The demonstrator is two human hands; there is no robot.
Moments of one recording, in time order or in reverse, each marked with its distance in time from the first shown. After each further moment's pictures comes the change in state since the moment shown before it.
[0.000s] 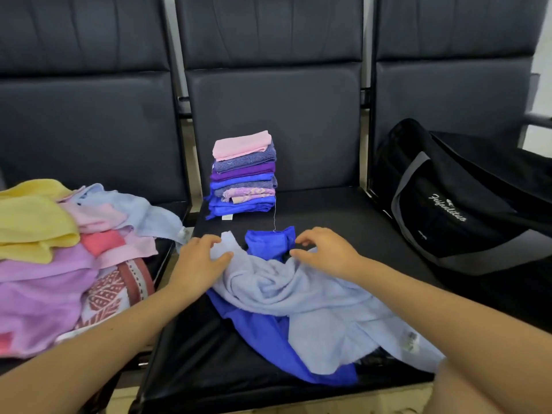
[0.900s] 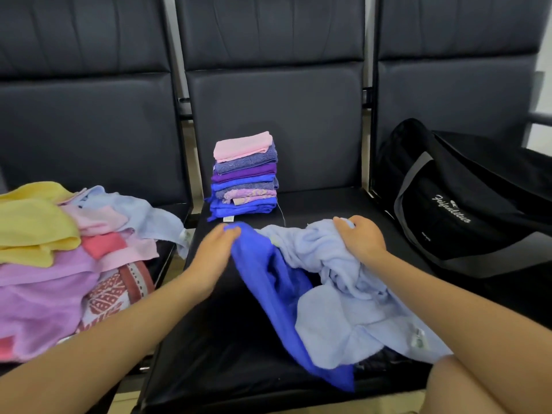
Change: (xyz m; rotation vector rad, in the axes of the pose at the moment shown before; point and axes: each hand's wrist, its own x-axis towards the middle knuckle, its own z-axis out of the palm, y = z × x) left_hand -0.003 0.057 -0.007 -0.862 -0.072 -0.177; right_hand 0.015 0.044 -0.021 0.344 0.374 0.415
